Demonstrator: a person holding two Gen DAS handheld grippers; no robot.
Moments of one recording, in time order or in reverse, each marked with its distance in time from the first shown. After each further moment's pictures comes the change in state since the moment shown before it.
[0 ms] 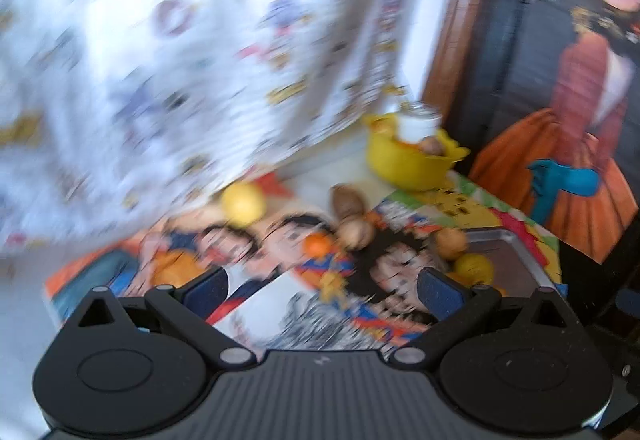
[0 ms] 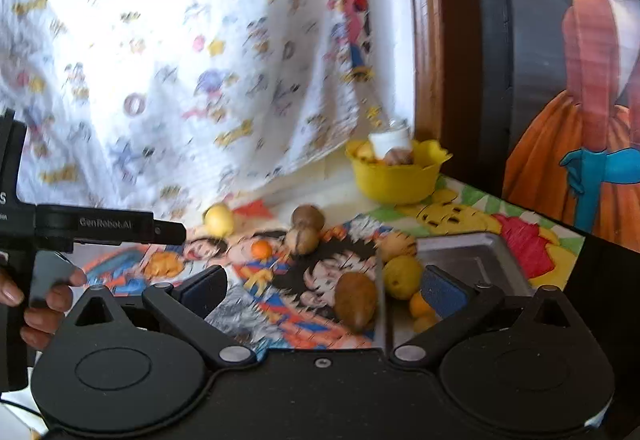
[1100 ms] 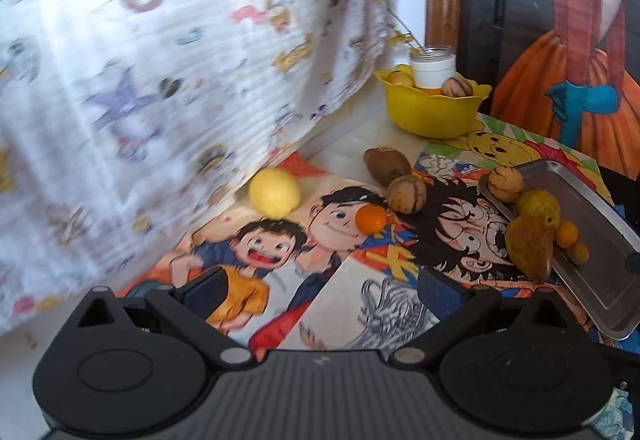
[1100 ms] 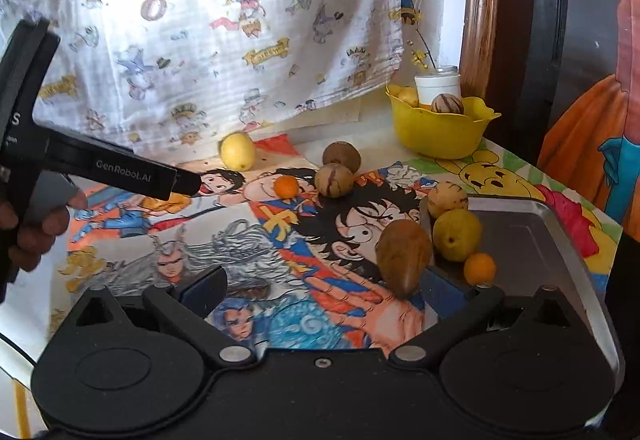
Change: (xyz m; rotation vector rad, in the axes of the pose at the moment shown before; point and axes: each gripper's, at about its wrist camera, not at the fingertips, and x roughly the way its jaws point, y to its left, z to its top) left arm 0.055 0.018 0.002 0.275 0.054 0.046; right arm 0.071 0.031 -0.030 -0.106 0.135 0.016
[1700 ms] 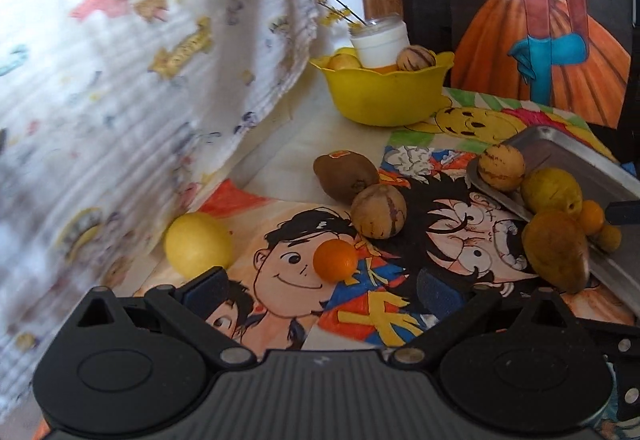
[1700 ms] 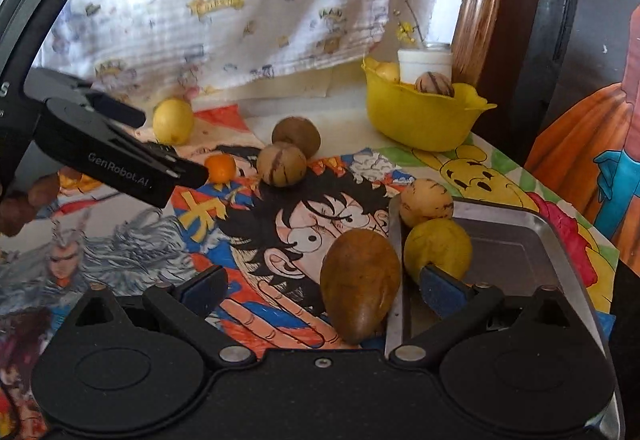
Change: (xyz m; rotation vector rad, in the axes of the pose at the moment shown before) left arm 0.096 -0.024 0.021 0.203 -0.010 -0.097; right arm 0.091 -0.026 0.005 -0.082 0.059 -0.098
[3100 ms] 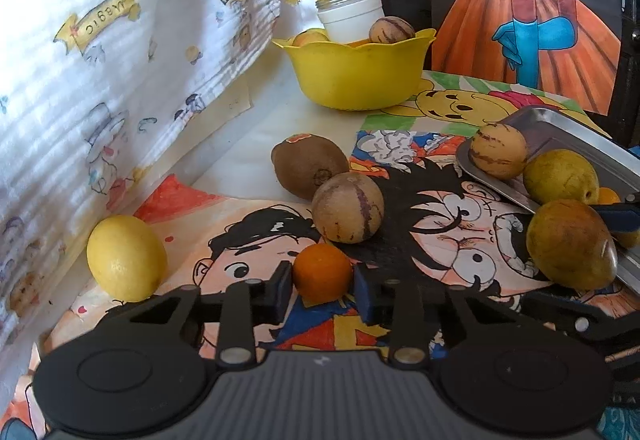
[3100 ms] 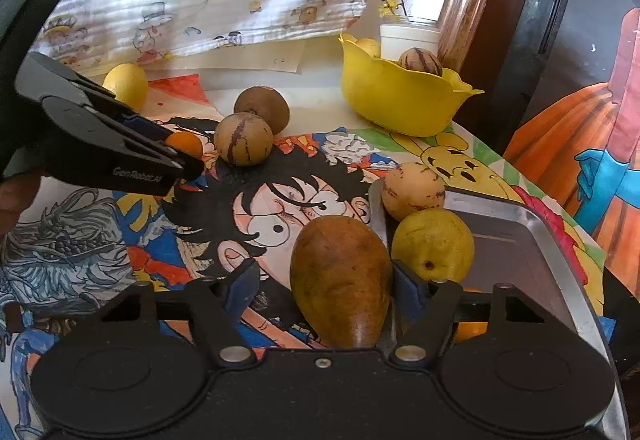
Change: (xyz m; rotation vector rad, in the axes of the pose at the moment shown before) left arm 0.050 -0.021 -0.001 0.023 0.005 -0.063; right arm 0.045 0.005 -0.004 -0.022 0.028 -0.138
